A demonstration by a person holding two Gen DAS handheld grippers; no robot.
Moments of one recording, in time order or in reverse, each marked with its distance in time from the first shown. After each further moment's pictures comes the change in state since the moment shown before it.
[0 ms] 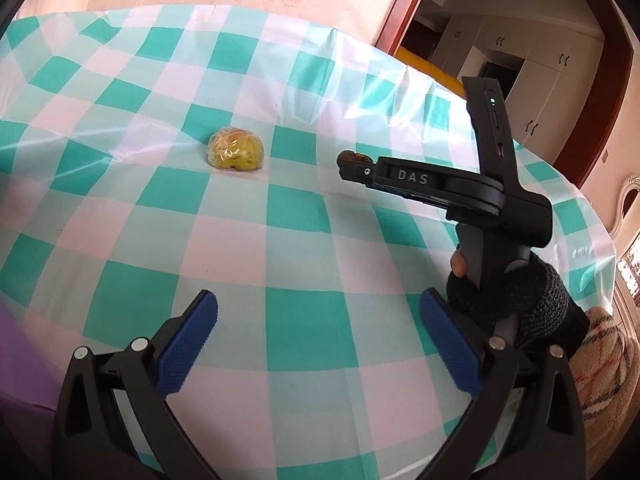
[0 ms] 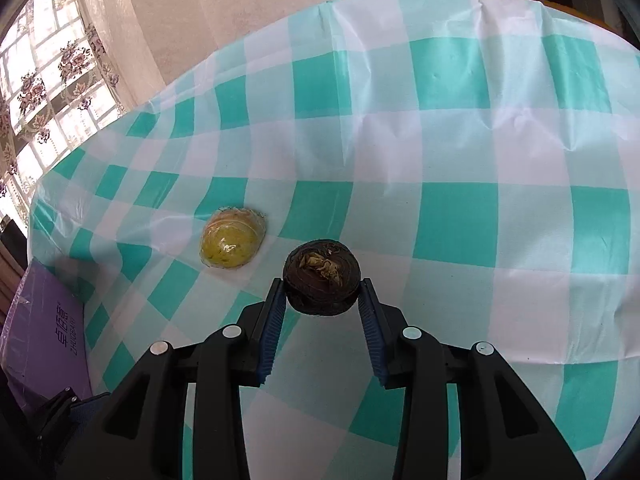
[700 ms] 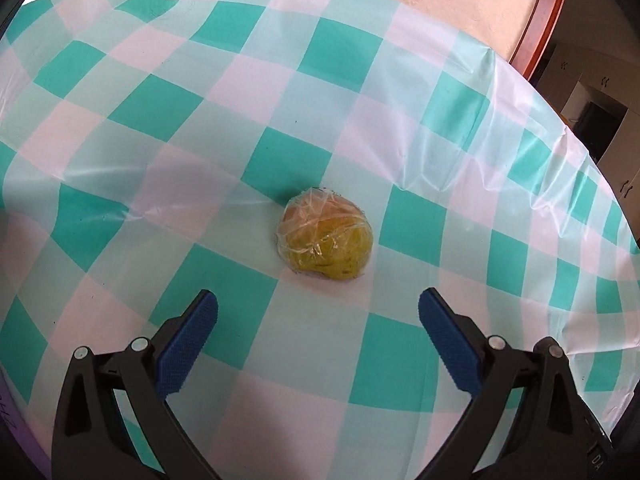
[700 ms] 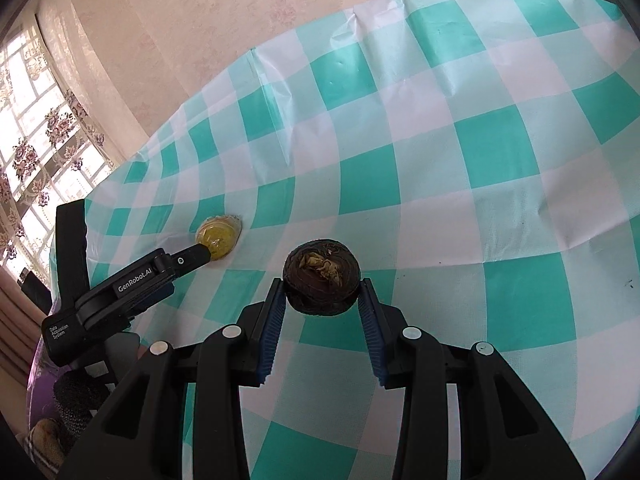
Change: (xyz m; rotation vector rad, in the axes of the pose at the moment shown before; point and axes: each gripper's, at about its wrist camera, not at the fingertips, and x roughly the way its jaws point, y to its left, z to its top) left arm 0.096 0.050 0.100 -0.222 0.014 0.330; right arm -0.048 -0.036 -0.040 0.177 -0.073 0.026
